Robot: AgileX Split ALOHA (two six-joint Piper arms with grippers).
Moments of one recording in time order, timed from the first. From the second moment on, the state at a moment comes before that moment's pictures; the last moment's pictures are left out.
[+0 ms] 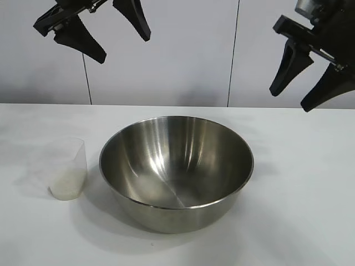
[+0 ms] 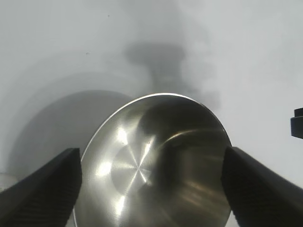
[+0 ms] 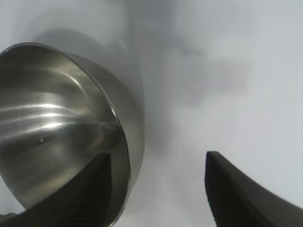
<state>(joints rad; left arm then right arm) -0.38 1.84 -1.61 -0.48 0.93 0.00 0.02 1.73 -1.35 0.48 1.05 -0.17</state>
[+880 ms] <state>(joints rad) -0.38 1.84 -1.61 -0.48 0.90 0.00 0.02 1.70 -1.37 0.54 1.05 -0.17</state>
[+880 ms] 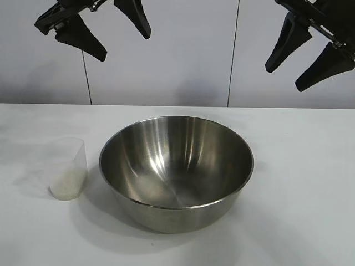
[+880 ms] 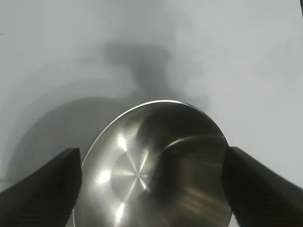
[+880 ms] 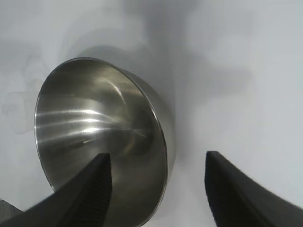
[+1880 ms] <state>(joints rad) -0.32 1.57 -1.15 -0.12 0.60 -0.16 0.02 1.70 -1.37 0.54 1.03 -0.17</state>
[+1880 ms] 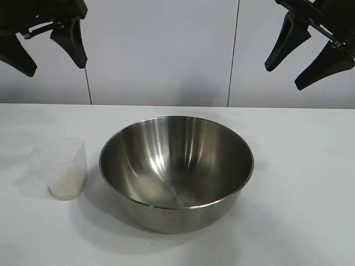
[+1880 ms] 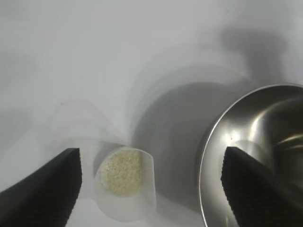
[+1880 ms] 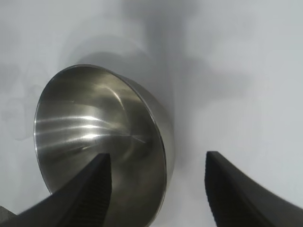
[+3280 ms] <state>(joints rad) -0.32 1.88 -0.10 -0.12 -1.14 0.07 0.02 1.70 -1.37 0.53 1.03 -0.18</state>
